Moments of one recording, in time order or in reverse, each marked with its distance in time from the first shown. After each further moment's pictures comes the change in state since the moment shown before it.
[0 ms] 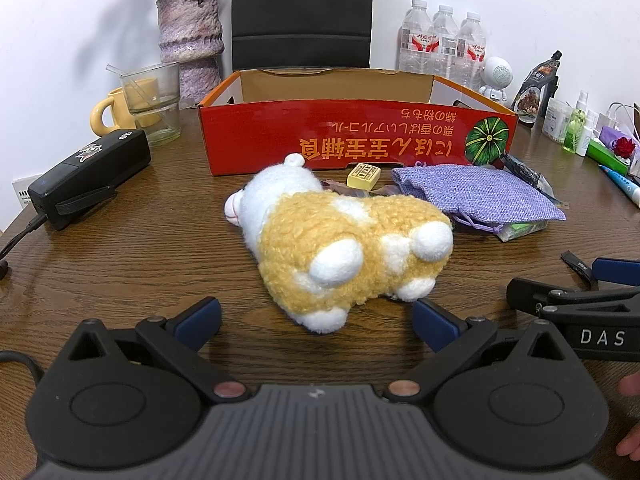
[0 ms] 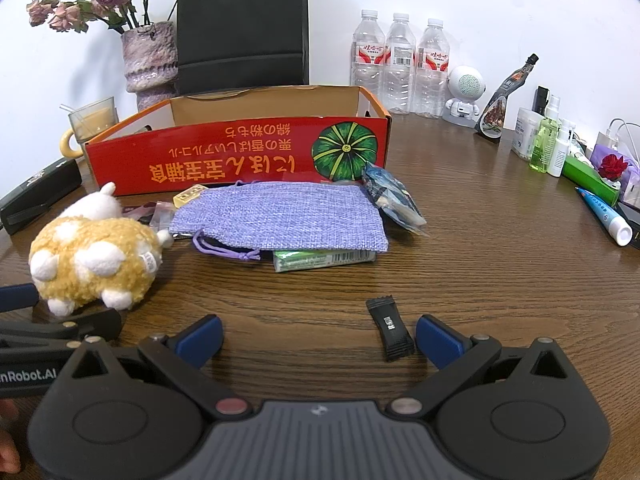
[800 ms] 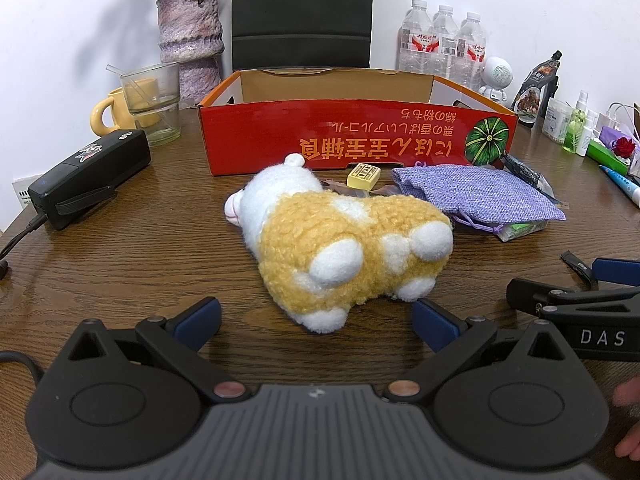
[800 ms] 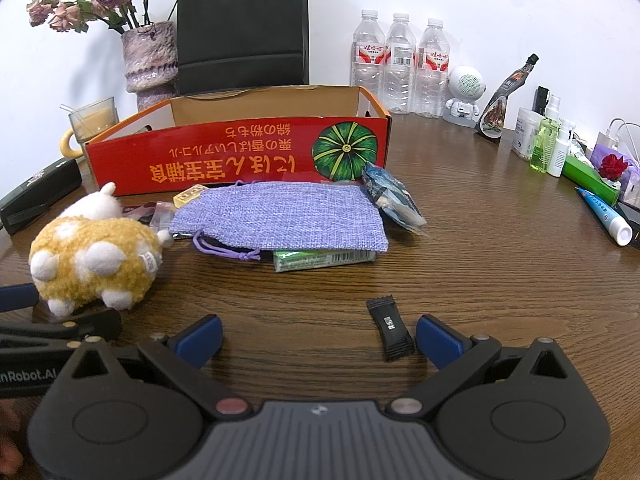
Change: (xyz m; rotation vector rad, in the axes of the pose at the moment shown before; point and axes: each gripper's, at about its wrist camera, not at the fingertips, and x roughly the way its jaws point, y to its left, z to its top) left arm 0.001 0.000 0.000 0.001 0.000 0.001; right arm 0.000 0.001 0.000 0.000 0.000 0.000
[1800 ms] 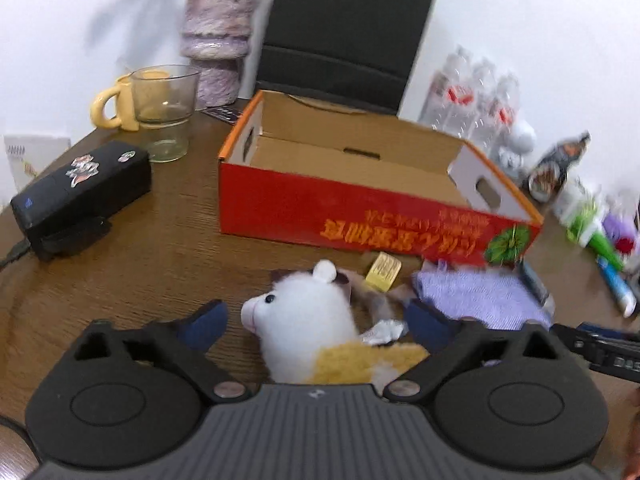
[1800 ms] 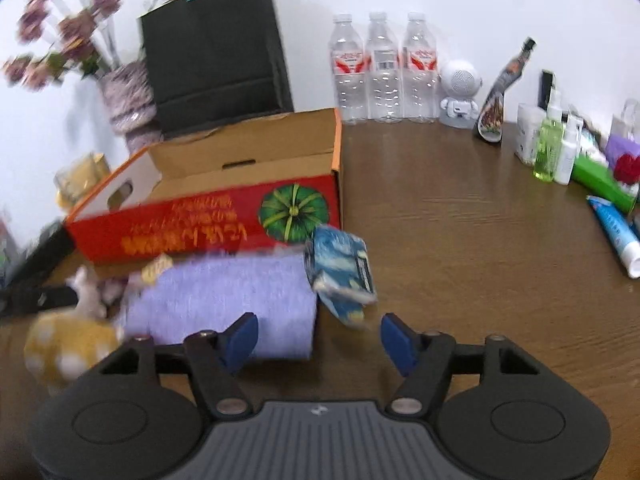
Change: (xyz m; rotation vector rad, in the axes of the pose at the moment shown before) left arm 0.022 0.041 0.069 -0.171 0.026 -0.080; right arm 0.013 -0.069 0.055 0.042 0.028 0.097
